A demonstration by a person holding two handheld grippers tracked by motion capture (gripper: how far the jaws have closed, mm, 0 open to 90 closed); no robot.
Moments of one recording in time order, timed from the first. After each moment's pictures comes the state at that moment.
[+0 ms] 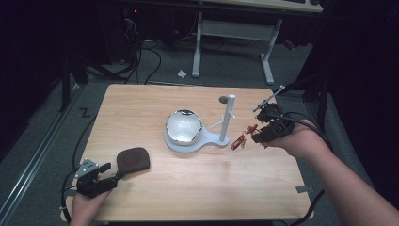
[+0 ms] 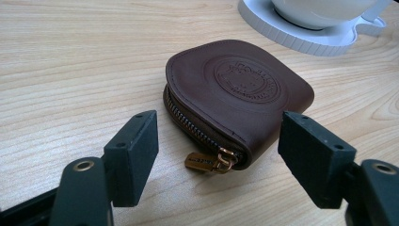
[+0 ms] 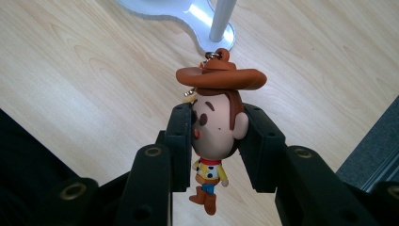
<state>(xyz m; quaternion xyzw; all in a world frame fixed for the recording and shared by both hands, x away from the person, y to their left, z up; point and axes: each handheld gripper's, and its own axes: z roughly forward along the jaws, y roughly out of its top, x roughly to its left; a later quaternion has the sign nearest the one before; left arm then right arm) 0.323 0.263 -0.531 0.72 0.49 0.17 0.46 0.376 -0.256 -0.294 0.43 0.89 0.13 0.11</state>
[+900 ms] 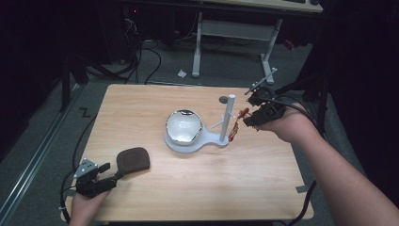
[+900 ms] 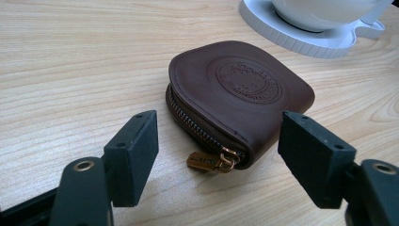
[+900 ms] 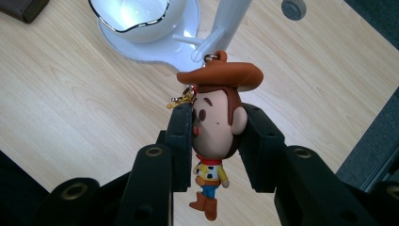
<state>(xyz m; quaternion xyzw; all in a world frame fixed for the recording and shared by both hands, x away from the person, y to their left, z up) 0.323 0.265 -0.531 0.72 0.49 0.17 0.46 0.403 -0.234 -0.269 0.42 0.88 0.15 0.14</state>
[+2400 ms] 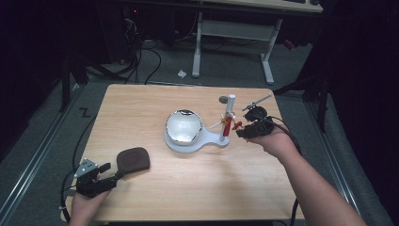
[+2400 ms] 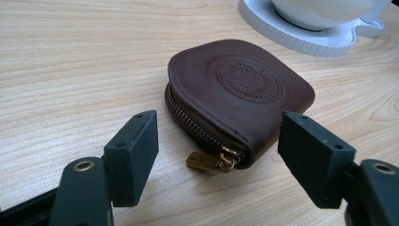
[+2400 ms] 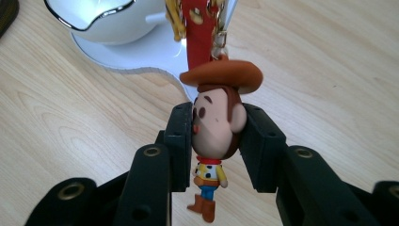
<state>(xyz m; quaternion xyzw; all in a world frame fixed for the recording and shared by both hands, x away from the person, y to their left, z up) 0.324 0.265 -0.532 0.72 0.49 0.16 0.46 0.425 -0.253 -0.370 0.46 0.85 0.22 0.11</state>
